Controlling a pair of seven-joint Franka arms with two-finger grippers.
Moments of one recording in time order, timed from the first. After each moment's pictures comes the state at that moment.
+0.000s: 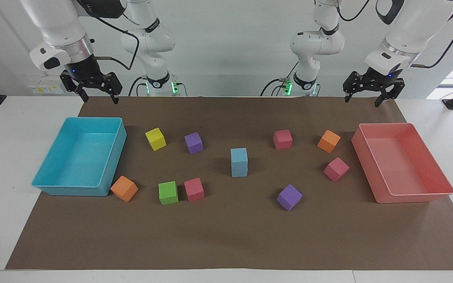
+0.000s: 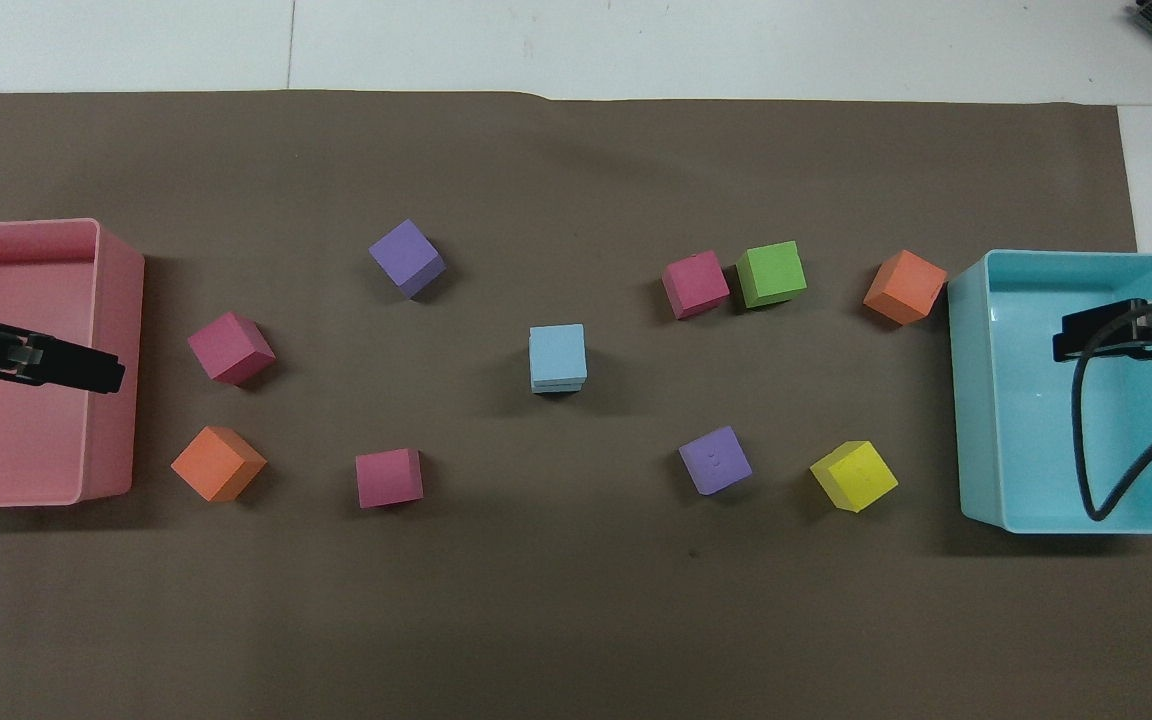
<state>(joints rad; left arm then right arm) -0.06 -0.08 -0.04 -1.65 -0.03 1.55 0.16 0.04 -0.06 -0.07 -1.61 -0.02 1.56 0.05</state>
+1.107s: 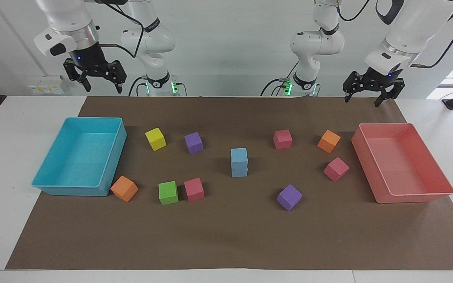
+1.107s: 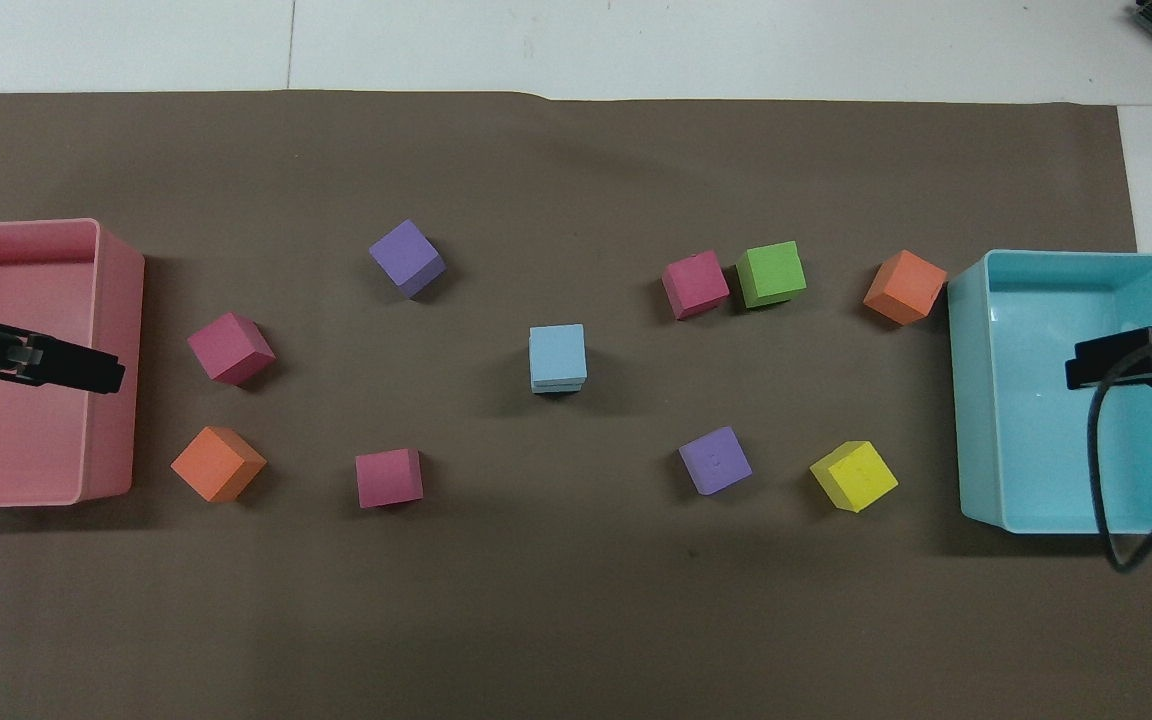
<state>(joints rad) -0.06 -0.08 -0.04 -1.65 -0.03 1.55 0.16 -0.01 -0.10 -0.01 -1.58 -0.02 1.46 0.05</state>
